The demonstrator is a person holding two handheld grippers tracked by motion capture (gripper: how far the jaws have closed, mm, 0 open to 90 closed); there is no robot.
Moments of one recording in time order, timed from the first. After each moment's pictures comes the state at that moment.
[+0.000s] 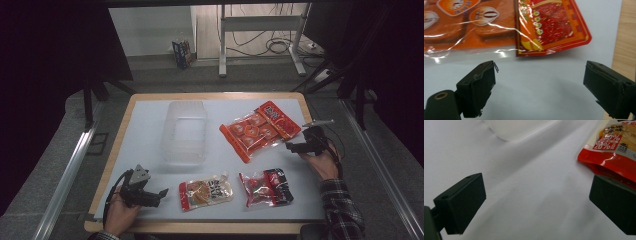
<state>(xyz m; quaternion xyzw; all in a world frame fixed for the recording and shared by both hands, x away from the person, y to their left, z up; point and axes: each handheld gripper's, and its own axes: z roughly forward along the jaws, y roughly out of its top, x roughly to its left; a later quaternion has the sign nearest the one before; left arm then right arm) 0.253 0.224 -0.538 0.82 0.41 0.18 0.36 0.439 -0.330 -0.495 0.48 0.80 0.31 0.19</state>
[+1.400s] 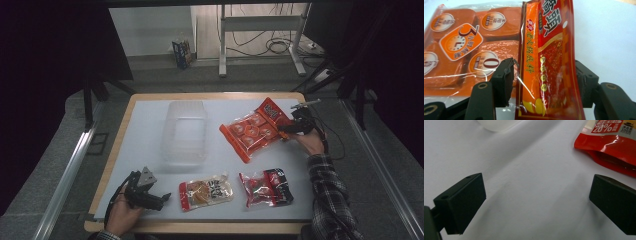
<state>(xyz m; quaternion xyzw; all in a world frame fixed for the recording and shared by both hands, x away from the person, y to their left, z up) 0.254 0.212 -0.544 0.85 0.38 0.18 0.32 0.508 -0.305 -0.485 0.45 0.82 0.32 0.15</state>
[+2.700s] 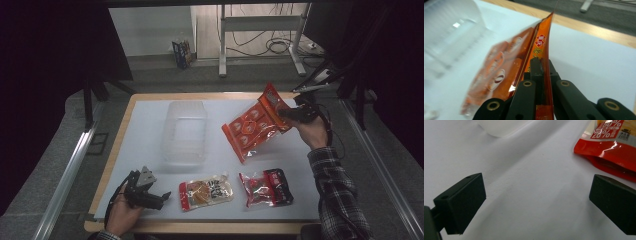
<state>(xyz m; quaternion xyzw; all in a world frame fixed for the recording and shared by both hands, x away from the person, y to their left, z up) 0.253 0.213 -0.540 0.84 0.39 0.19 0.33 0.475 -0.276 -0.393 0.43 0.81 0.38 0.14</state>
